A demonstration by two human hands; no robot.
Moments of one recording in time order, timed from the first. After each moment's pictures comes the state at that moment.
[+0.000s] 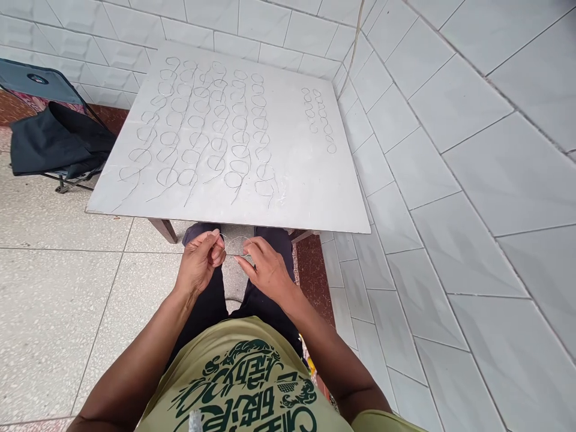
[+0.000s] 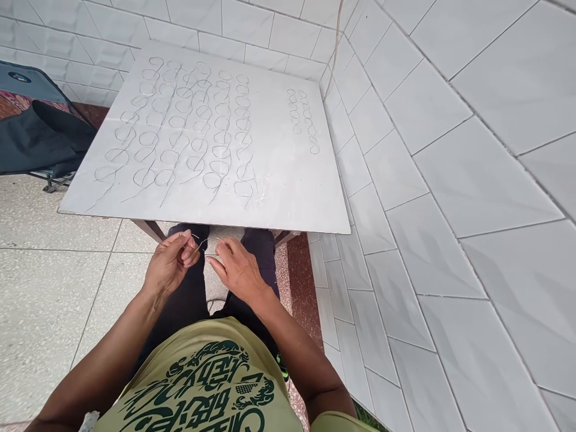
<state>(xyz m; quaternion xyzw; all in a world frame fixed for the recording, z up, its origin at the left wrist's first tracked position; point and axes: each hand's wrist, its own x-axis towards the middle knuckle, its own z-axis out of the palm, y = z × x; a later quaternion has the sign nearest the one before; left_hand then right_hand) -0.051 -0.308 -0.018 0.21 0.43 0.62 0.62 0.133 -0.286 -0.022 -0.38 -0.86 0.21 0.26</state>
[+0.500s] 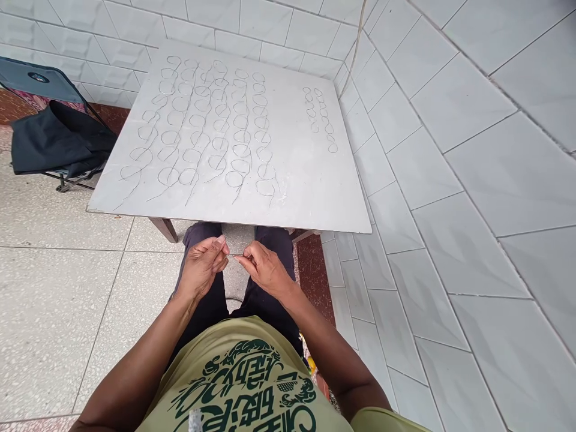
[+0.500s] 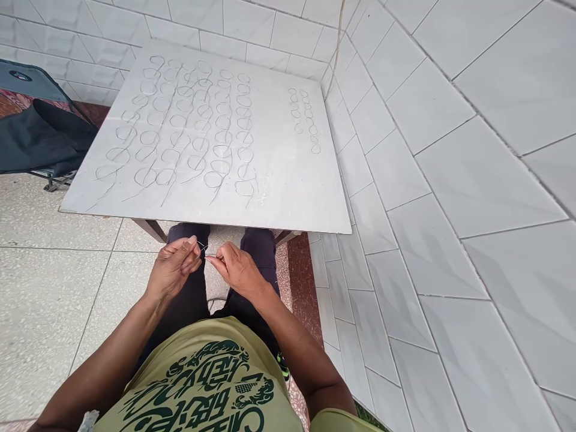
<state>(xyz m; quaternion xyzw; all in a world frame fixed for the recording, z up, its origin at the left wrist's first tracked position) -0.047 -0.318 -0.026 0.25 0.43 0.61 0.62 0.131 -0.278 -0.046 -0.34 -0.86 0.26 0.28</state>
